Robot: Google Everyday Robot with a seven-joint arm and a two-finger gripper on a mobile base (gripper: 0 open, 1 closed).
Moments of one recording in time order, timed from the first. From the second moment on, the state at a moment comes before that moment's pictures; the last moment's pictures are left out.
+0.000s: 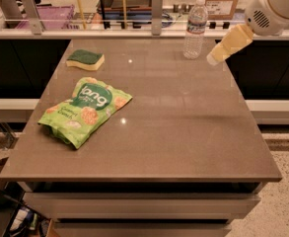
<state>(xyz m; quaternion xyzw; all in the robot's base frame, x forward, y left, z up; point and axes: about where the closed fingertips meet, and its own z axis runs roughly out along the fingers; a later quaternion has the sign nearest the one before) 0.612 -0.228 0.985 -0.34 0.88 -0.05 0.33</state>
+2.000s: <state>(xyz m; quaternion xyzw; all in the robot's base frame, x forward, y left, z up) 0.783 -0.194 0.968 -0.25 0.82 0.08 0.51</state>
